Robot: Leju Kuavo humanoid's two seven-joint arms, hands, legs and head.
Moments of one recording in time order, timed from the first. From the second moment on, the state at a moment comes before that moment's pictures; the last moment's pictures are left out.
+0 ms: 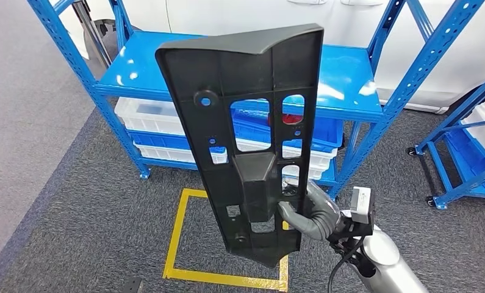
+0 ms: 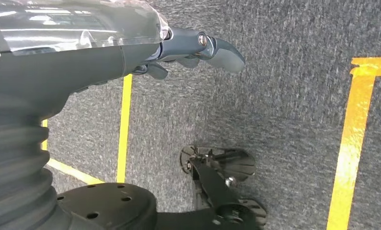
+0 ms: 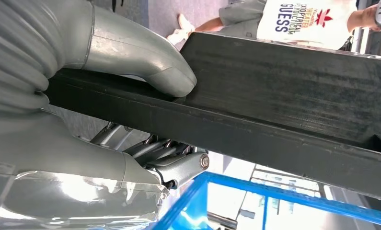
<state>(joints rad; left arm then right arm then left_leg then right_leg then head) -0.17 -0.21 1.21 -0.18 -1.20 0.03 -0.14 -0.23 -0.33 0.41 -1.63 -0.42 0.51 -0.30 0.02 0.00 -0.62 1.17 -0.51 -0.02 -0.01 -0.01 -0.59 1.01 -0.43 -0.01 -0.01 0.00</state>
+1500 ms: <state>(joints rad) -0.13 -0.14 1.29 -0.18 -1.08 0.04 -0.17 -0.25 -0.18 0.48 -1.49 -0.46 0.63 -0.38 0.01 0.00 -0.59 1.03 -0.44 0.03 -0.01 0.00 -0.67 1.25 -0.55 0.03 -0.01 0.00</state>
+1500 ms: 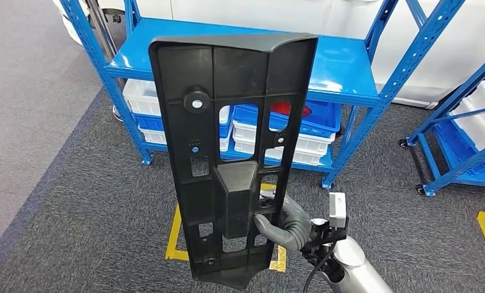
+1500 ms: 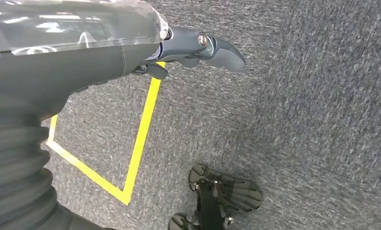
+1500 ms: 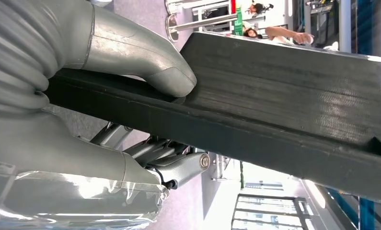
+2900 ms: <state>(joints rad) -0.15 -0.12 1.22 -0.18 -1.19 0.03 -0.14 -0.11 0.03 0.45 -1.44 -0.25 0.59 -0.51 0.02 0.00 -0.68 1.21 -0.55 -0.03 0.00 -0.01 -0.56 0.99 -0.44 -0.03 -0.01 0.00</state>
